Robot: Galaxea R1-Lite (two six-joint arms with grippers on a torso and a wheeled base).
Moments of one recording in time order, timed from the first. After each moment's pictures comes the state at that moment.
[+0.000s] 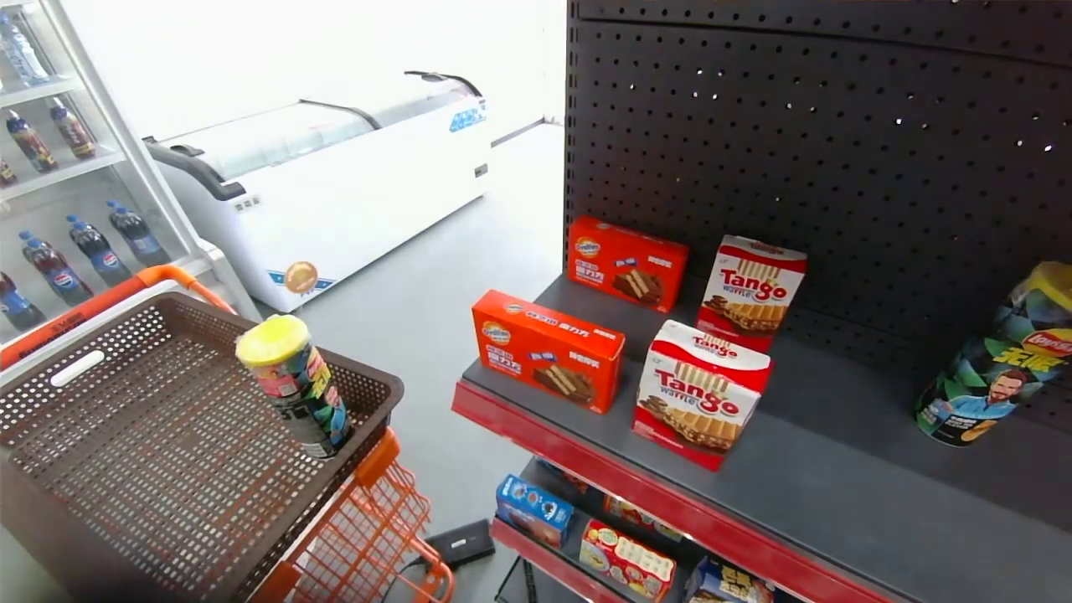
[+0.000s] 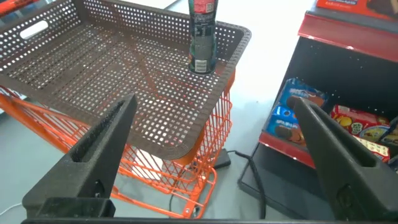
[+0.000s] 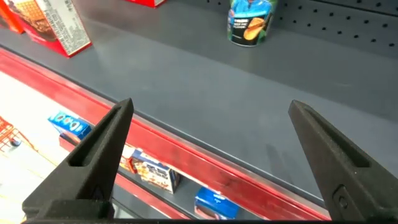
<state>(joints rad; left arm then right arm) 0.00 0.00 0.00 0.00 0.03 0.00 0.00 0.00 0.00 -0.01 -0.03 0.00</state>
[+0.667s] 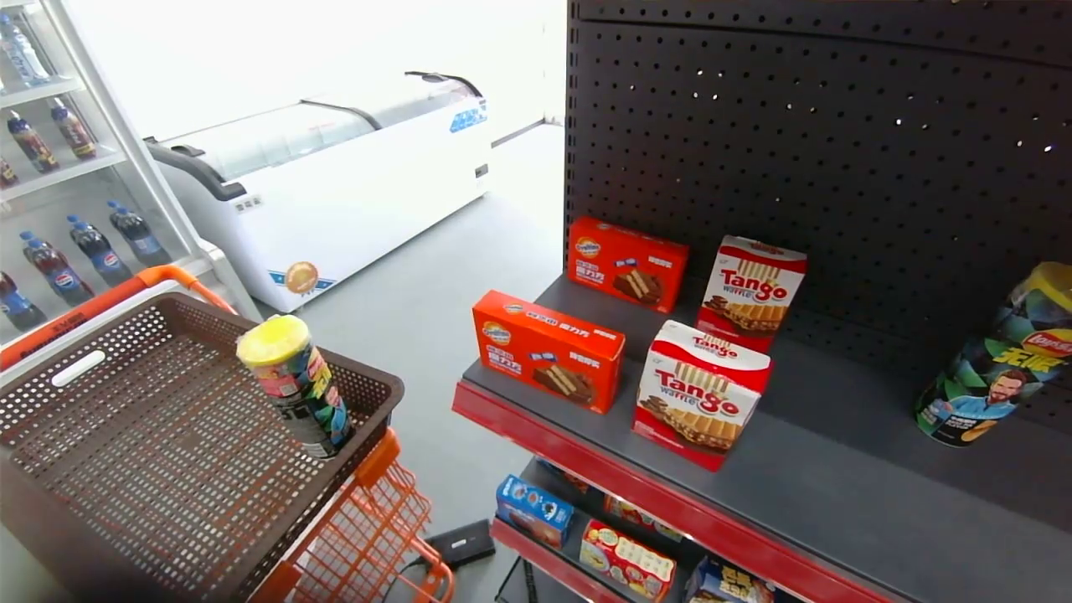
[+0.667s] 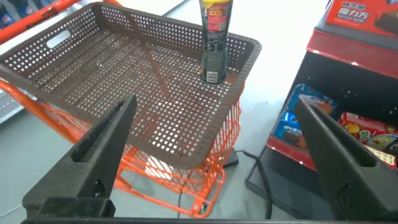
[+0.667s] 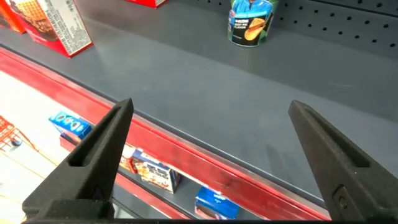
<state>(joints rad) 0.00 0.17 -0.20 0.09 0.08 0.01 0.00 0.00 0.00 -0.01 -0.03 0.00</state>
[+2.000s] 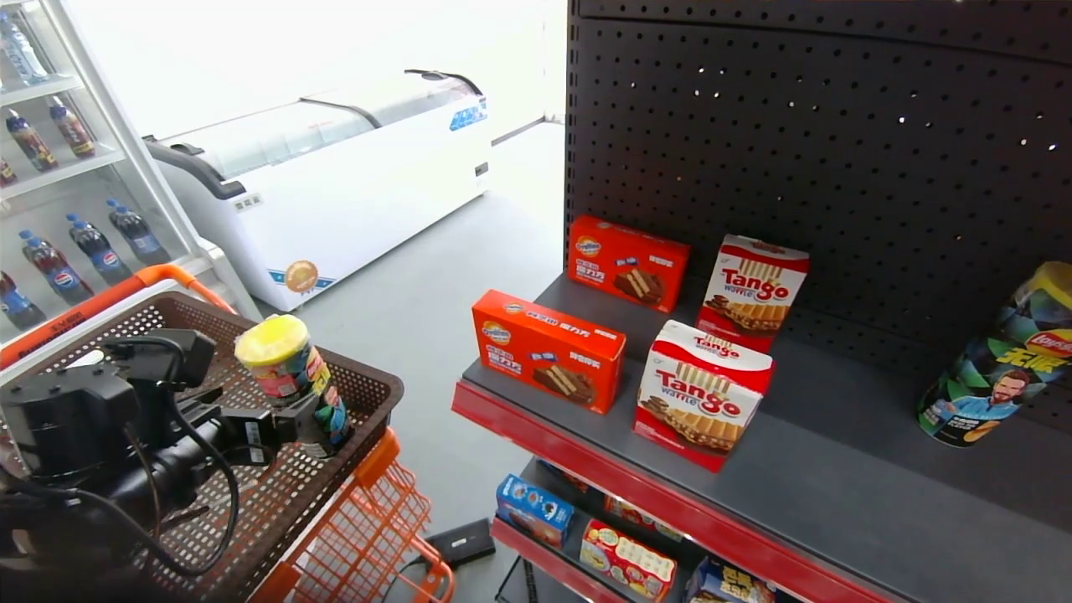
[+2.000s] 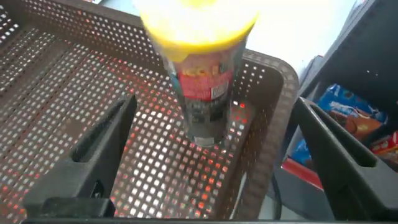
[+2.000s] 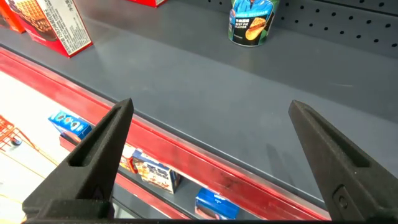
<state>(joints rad) 0.03 1.73 -0.31 -1.18 0.03 0.04 0.00 0.00 0.00 -0.01 -0.03 0.00</state>
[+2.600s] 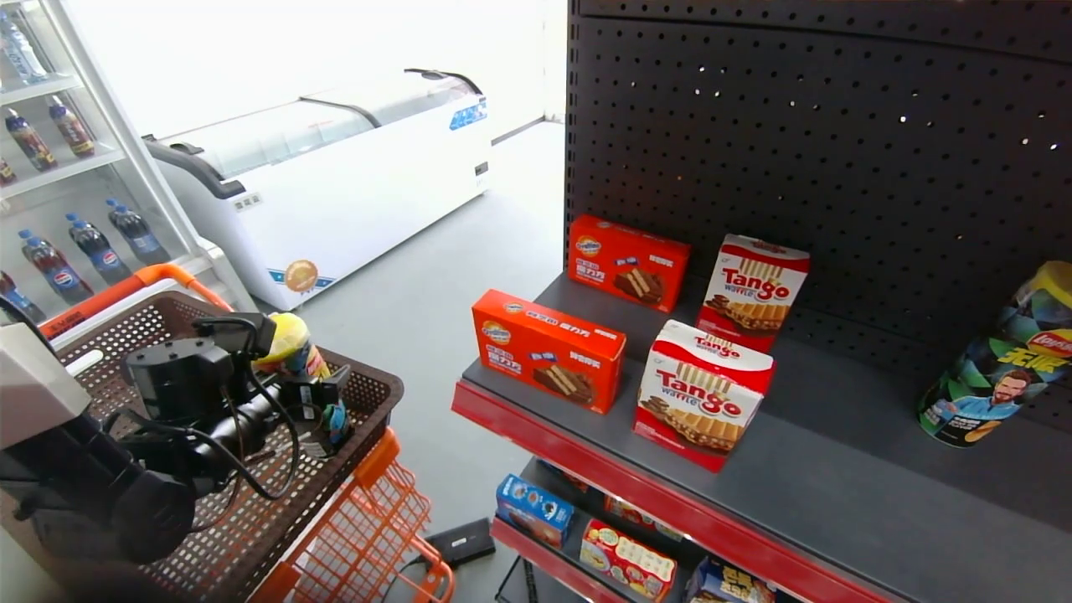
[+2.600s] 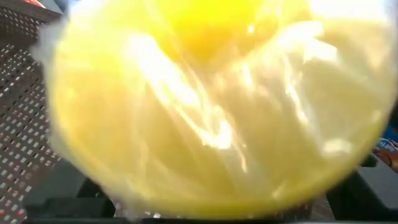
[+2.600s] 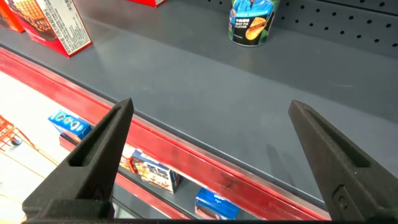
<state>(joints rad) 0.05 2.05 -0.57 -1.28 0.03 0.05 0.00 0.00 0.00 -0.01 -0.03 0.00</state>
